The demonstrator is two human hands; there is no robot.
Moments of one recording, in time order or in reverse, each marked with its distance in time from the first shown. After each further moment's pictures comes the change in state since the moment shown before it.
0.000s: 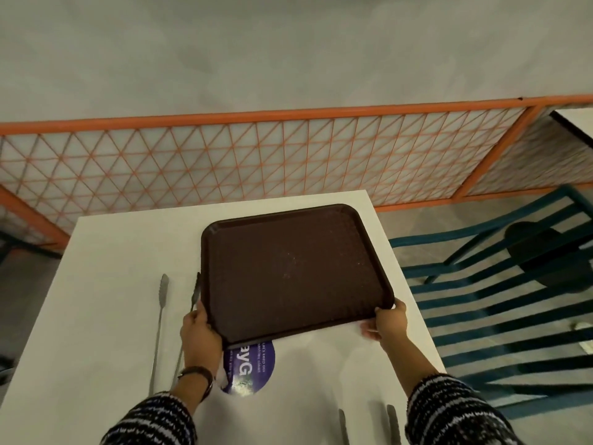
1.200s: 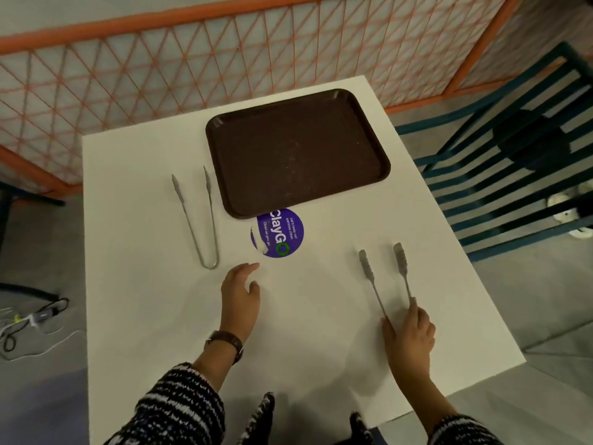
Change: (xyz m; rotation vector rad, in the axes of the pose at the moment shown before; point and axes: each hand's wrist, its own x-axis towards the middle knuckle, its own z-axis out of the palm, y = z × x) left_hand -0.135 -0.069 -0.077 0.002 -0.303 0.239; right_hand -0.215 0.248 -0.052 -0.766 0.245 -0.321
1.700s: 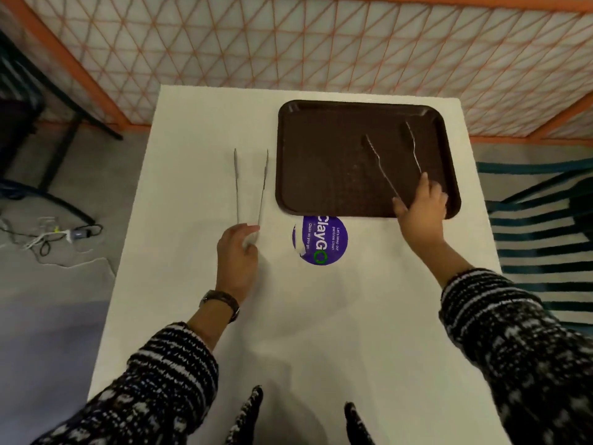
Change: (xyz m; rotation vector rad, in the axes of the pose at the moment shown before) left_hand 0.053 -0.012 -0.046 -0.095 0.276 -0.108; right_hand 0.189 -0.227 -0.034 -0.172 0.120 -0.548
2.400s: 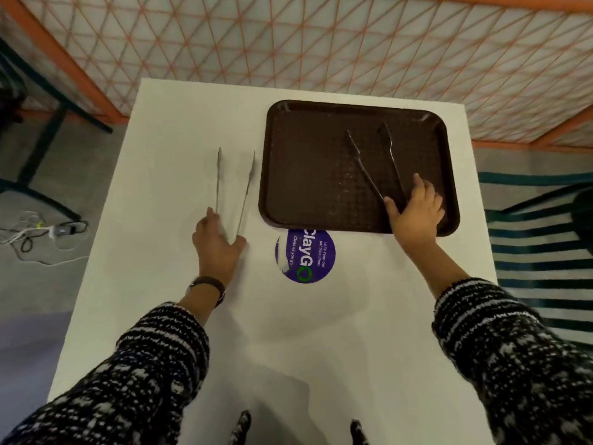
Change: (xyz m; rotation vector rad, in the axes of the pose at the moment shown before) left_hand 0.055 -0.016 0.034 0.024 0.095 -0.175; right_hand 0.046 0.013 0.026 0.030 0.008 0.001
